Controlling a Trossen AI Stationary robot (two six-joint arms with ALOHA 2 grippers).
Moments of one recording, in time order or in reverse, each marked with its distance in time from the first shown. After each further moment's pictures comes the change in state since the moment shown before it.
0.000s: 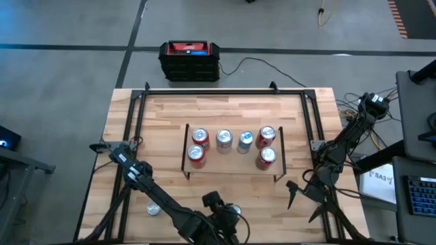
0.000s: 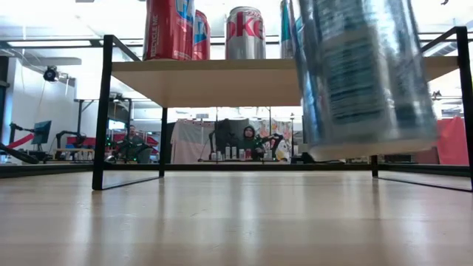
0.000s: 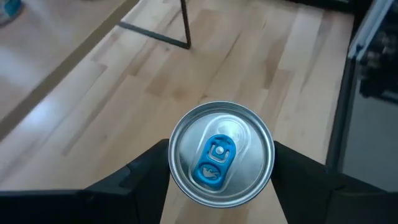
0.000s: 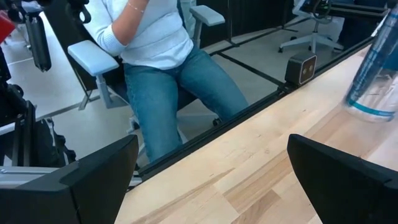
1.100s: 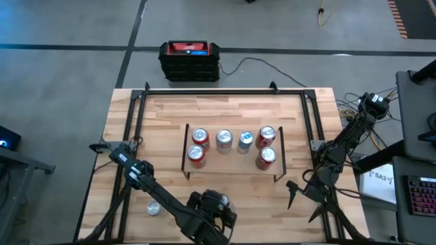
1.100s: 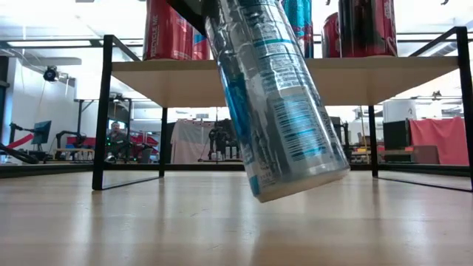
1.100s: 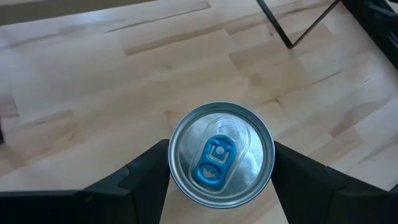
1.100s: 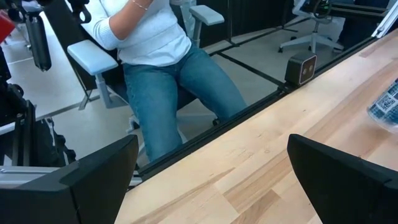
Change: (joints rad) left arm 0.019 0.008 -0.015 -0.306 0.022 -0.863; right arm 0.000 0.000 0.000 0.000 0.000 -0.001
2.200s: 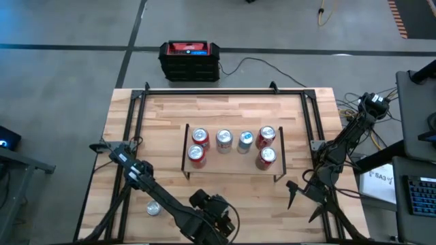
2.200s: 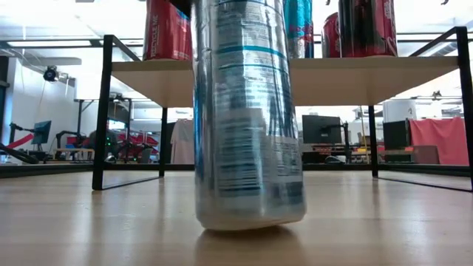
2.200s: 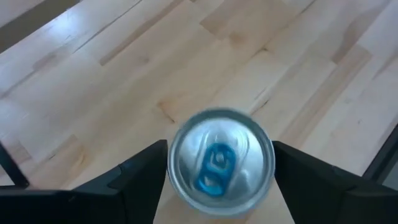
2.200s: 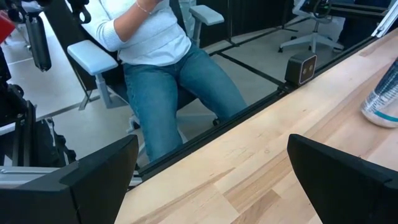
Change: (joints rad) left arm -0.002 -0.002 0.002 0.050 0.100 0.411; right arm 0.000 0.000 0.000 0.000 0.000 0.003
